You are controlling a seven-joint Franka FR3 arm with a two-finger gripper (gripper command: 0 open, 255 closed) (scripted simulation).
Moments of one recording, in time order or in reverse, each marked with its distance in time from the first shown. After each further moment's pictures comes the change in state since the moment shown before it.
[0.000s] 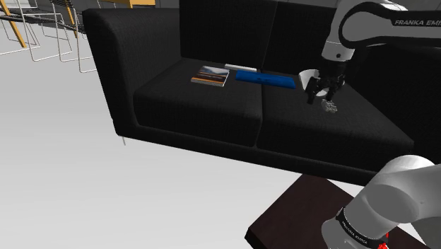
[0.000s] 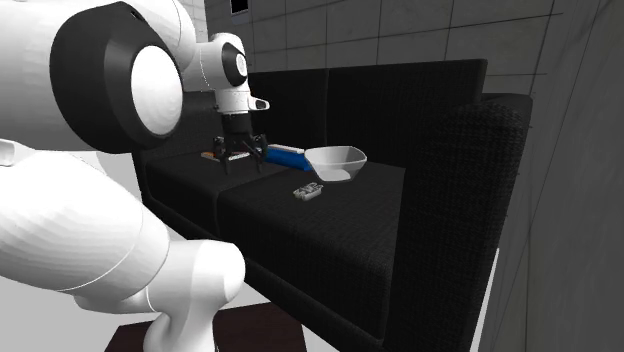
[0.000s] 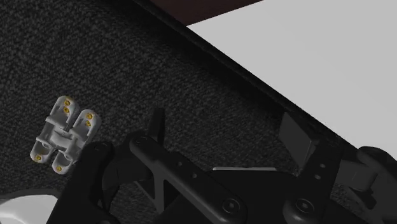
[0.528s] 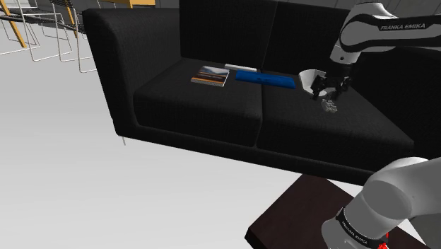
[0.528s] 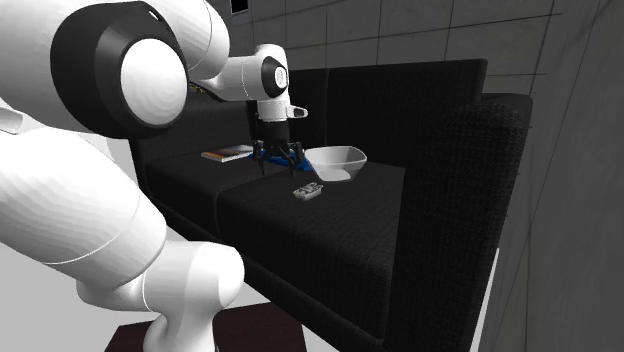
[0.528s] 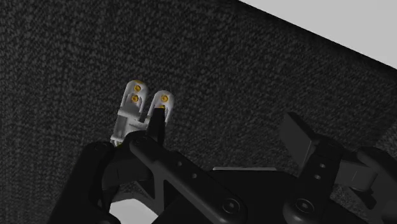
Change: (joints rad) arm -0.103 0.116 -0.135 0.035 -0.032 0.140 0.029
